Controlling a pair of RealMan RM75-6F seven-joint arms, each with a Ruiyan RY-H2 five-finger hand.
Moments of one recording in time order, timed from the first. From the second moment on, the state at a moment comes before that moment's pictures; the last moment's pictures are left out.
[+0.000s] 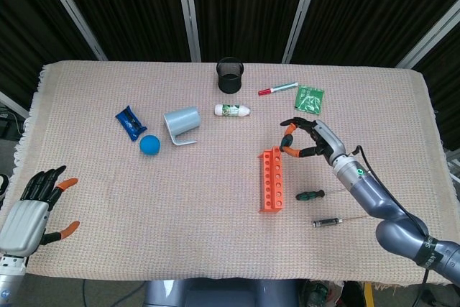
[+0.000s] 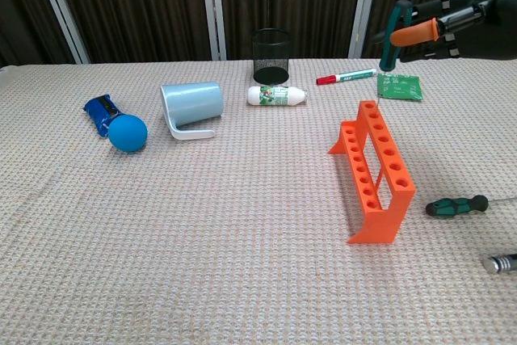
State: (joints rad) left arm -0.09 -1.06 0.02 -1.87 1.59 1.47 0.12; right arm 0.59 -1.22 0.58 -1.57 -1.10 0.40 0.85
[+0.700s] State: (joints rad) left arm -0.09 -1.06 0.03 -1.87 1.60 1.46 0.12; right arm 0.61 -1.29 0.50 -1.50 -1.16 0.46 0.85
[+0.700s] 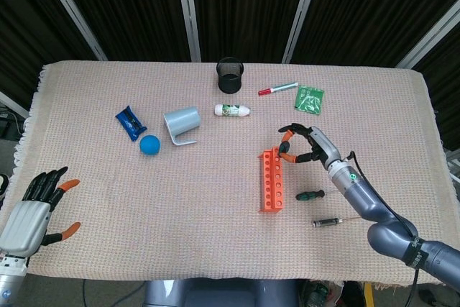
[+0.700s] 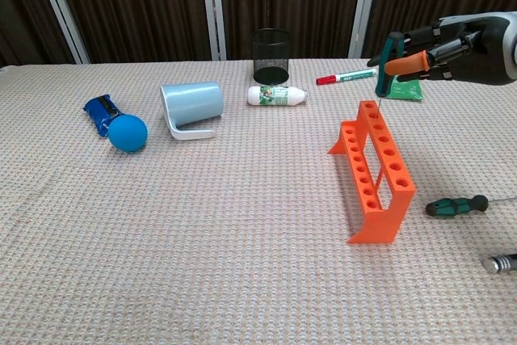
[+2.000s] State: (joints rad) left arm -0.09 -1.07 0.03 -1.85 1.60 1.45 0.09; right arm 0.63 -1.35 0.39 -1.44 -1.21 0.59 0.83
